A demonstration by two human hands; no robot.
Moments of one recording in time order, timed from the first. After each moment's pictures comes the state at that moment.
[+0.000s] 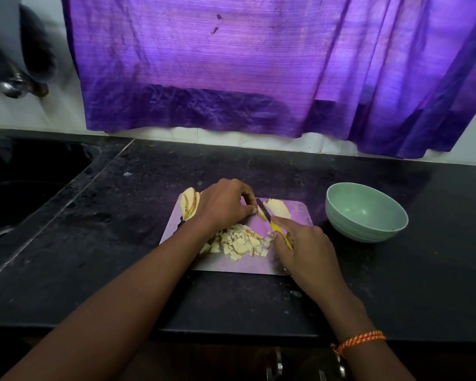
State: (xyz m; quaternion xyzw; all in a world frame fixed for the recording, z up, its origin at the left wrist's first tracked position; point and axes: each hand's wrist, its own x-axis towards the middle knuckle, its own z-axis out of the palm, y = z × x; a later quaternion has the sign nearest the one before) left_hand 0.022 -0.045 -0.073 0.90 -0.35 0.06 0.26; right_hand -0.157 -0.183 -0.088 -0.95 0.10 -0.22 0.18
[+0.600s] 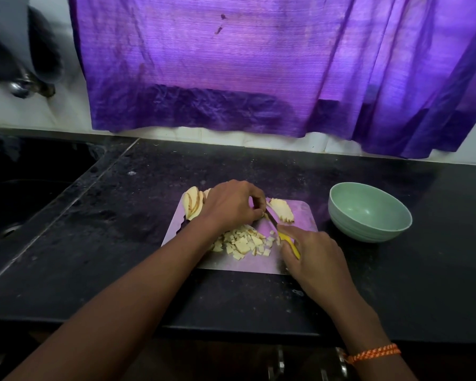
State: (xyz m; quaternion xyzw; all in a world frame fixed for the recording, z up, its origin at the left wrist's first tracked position) left_hand 0.004 -0.046 -0.060 0.89 -0.39 0.09 0.21; right_hand -0.174 -0.185 -0.086 -0.97 0.09 -0.19 0.15
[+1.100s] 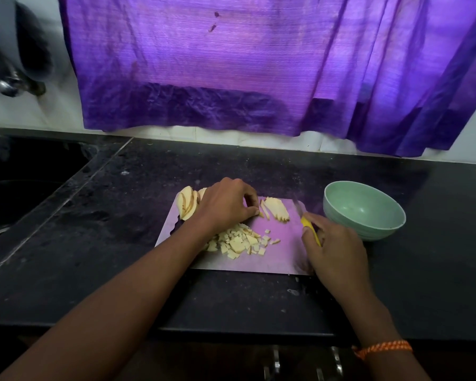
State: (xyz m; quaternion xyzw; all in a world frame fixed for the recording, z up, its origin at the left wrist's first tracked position) left_hand 0.010 -0.049 -0.065 0.89 -0.38 0.07 0.25; right_hand -0.178 -0.218 -0.085 -0.93 0.17 -0.27 0.20
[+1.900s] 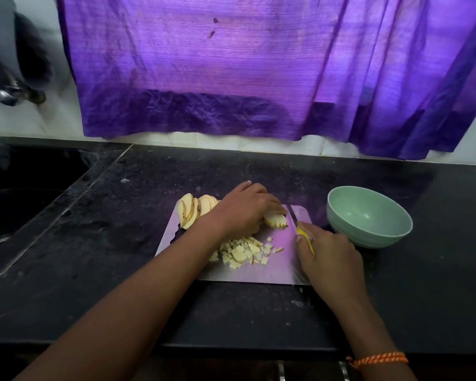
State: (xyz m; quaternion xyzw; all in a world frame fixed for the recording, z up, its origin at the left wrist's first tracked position) left_hand 0.023 -0.072 -0.071 0.82 -0.56 0.10 0.08; right_hand -0.166 -0.206 -0.087 -0.95 0.20 -0.21 0.10
